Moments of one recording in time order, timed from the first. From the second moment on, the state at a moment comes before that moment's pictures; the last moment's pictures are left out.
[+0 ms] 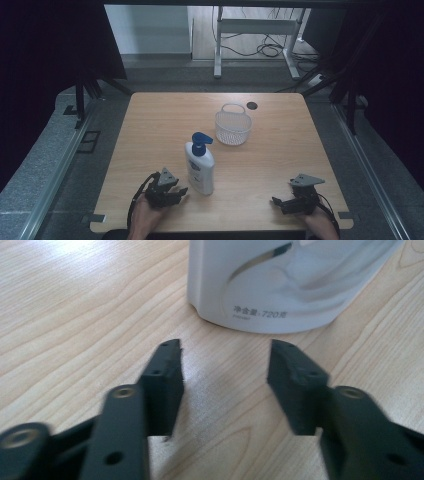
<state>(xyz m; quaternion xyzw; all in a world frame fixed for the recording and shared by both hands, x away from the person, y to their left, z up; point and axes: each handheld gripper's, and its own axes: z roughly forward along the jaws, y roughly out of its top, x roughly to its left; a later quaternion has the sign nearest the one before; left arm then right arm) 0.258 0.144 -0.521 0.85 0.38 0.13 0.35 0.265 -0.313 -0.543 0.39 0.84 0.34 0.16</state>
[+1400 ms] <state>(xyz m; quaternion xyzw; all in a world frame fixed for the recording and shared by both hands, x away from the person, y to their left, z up) 0.318 0.133 -0.525 0.84 0.37 0.11 0.37 0.265 -0.313 -0.543 0.39 0.84 0.34 0.16</state>
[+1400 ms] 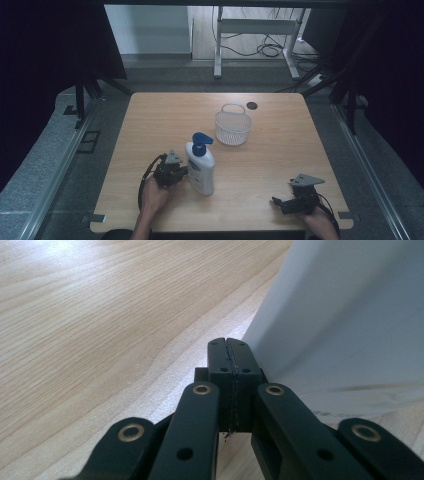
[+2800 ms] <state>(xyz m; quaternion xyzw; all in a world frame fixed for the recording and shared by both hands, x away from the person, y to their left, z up) 0.293 0.099 -0.528 0.87 0.33 0.06 0.36 0.265 -0.314 -0.543 0.39 0.84 0.34 0.16</state>
